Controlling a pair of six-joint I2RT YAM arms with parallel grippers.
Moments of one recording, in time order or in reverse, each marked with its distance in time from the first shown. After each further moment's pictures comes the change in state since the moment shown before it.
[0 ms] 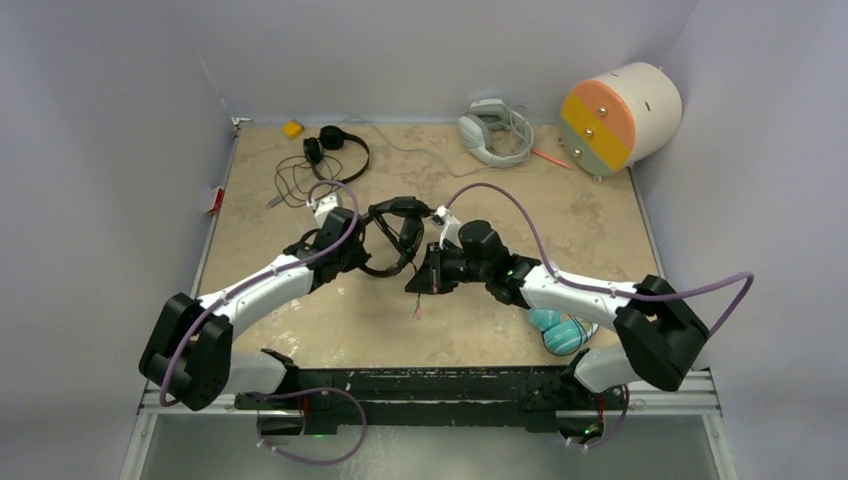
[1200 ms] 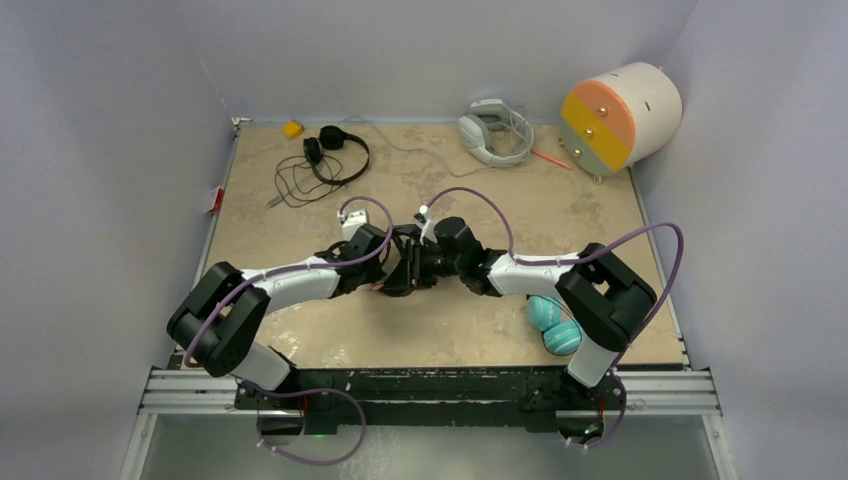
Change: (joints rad) left arm -0.133 0.195 -0.074 0.164 -0.078 0.079; right arm 0.001 0.309 0.101 0.150 -0.037 0.173
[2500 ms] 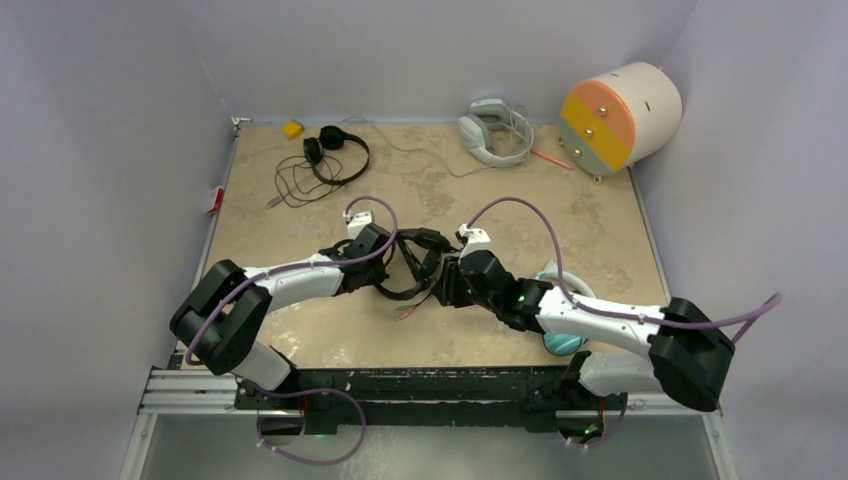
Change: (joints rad) left arm -0.026 0.014 0.041 -0.068 0.013 -0.002; right arm 0.130 -0.493 -0.229 -0.319 0.586 -0.211
